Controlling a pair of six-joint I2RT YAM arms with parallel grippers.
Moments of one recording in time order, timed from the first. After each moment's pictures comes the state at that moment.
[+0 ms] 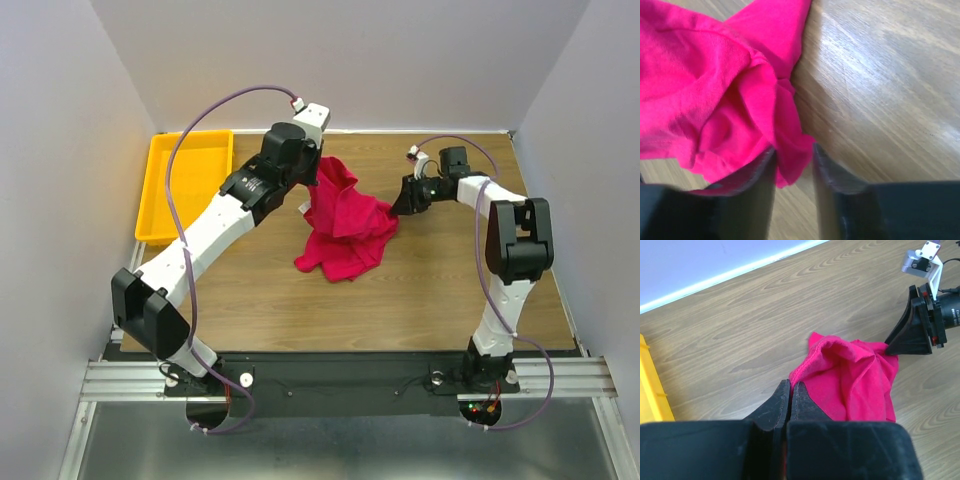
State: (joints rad) left arm -0.63 1.52 1.52 -0.38 -0.17 -0.07; right arm 0.06 2.01 1.41 -0.38 -0.85 -0.21
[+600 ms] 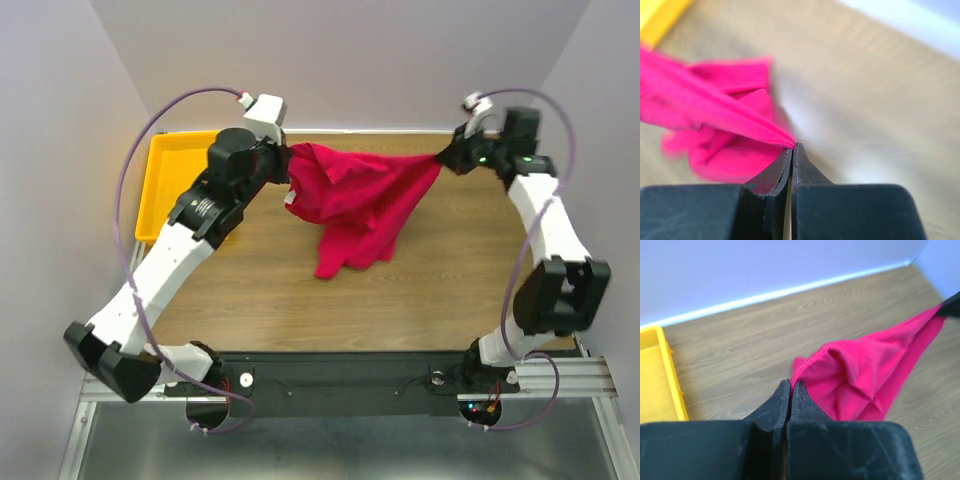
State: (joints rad) left arm -0.57 1.30 1.45 -0.38 -0.15 -0.12; right arm -0.04 1.65 1.46 -0.43 -0.75 -0.24
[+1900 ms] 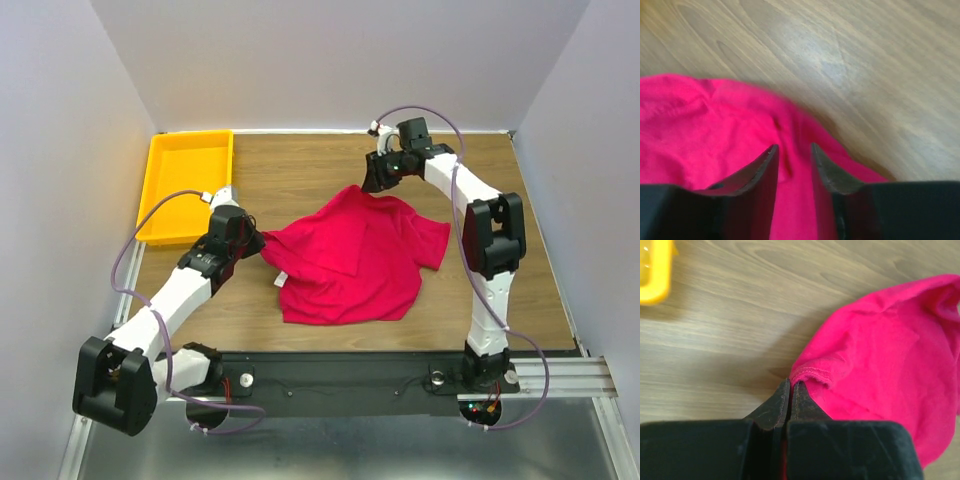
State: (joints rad) left arm -0.38 1.08 0.68 -0.21 -0.13 -0.66; right arm 0.25 2.12 1.79 -0.54 -0.61 -0.11
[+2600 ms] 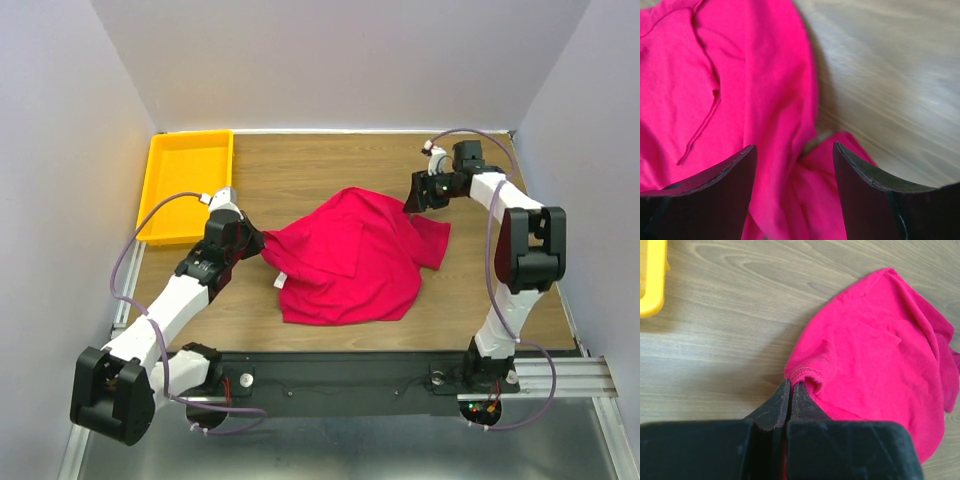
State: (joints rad) left arm -0.36 1.04 0.64 -0.14 -0.10 -0.64; right arm 0.00 1.88 1.41 -0.50 -0.61 -0.19
